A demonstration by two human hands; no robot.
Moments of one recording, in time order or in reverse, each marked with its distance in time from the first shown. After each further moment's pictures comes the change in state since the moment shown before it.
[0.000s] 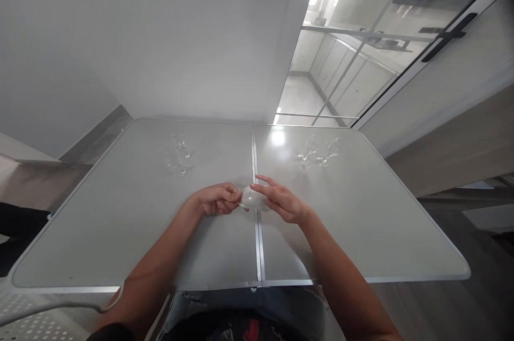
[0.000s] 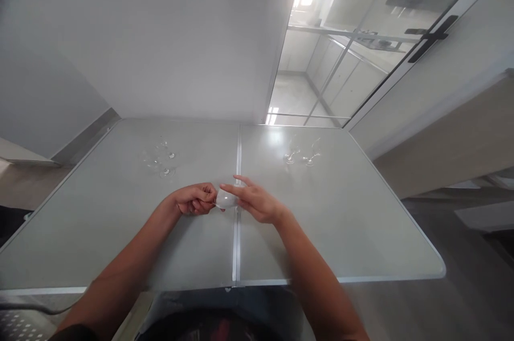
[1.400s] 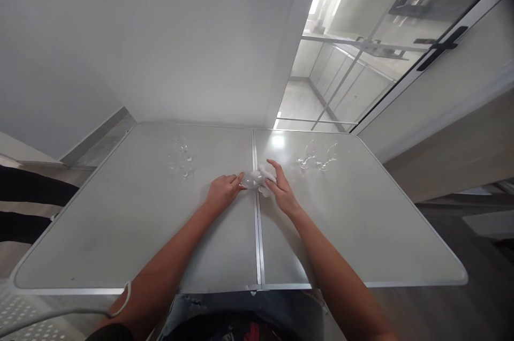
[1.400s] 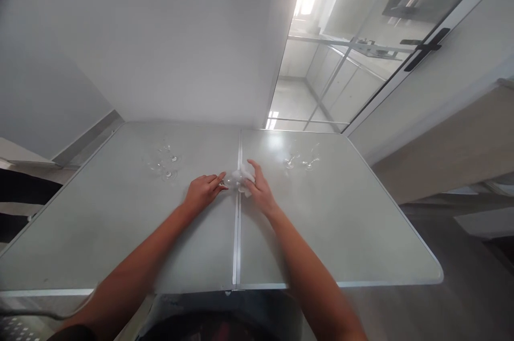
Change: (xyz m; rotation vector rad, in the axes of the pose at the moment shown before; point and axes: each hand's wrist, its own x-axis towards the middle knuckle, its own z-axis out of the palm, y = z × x) left_hand 0.036 -0.039 -0.007 1.421 1.068 0.294; right_hand 0.016 0.022 0.011 -0.010 0.514 0.358
